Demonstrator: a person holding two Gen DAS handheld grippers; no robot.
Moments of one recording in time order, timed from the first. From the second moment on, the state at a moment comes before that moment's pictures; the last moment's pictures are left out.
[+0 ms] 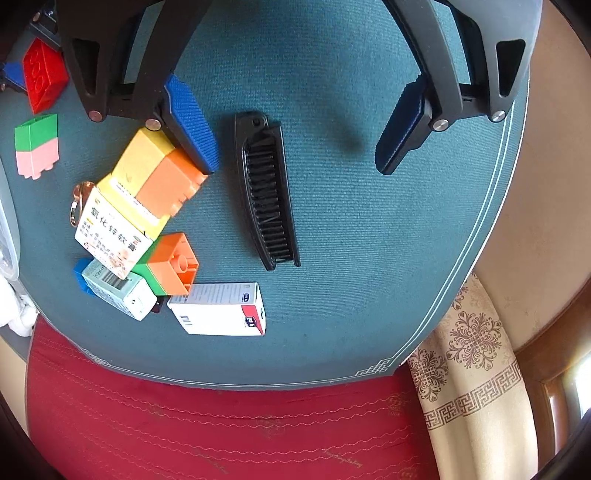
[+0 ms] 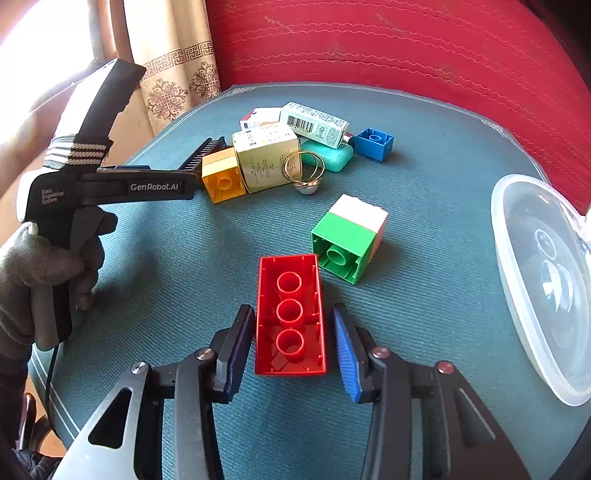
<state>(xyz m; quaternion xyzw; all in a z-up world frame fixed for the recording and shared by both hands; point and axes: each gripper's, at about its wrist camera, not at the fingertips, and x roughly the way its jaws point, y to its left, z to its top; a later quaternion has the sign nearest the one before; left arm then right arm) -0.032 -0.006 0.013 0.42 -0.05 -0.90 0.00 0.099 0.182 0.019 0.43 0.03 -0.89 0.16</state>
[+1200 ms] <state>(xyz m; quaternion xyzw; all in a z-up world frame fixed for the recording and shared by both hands) 0.009 -0.008 0.048 0.38 0.01 -0.92 -0.02 0.112 0.211 0.042 0.38 -0.05 -0.90 0.20</state>
